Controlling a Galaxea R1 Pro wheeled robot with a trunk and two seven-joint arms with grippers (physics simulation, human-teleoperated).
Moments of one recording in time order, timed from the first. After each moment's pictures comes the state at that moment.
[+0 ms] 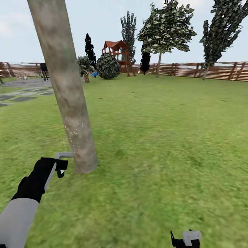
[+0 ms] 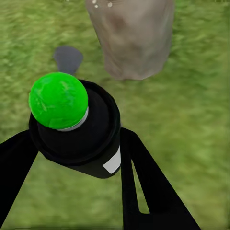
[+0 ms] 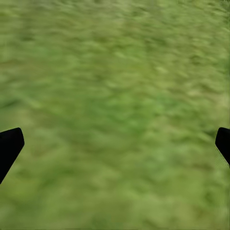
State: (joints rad) left arm -0.73 0.20 0.07 -1.03 -0.10 0.85 -0.07; right arm -0.33 -0.05 -0.34 -0.18 0.44 -0.60 -0.10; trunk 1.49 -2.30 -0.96
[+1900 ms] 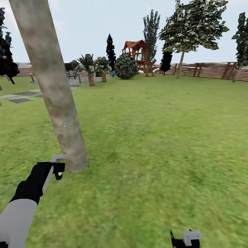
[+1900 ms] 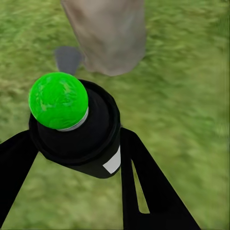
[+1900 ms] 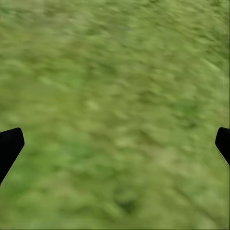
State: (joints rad) left arm -0.73 0.20 0.15 -0.93 -0.11 0.73 -0.07; right arm -0.33 -0.05 -0.34 -0.18 0.44 -0.60 -0.10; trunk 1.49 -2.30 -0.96
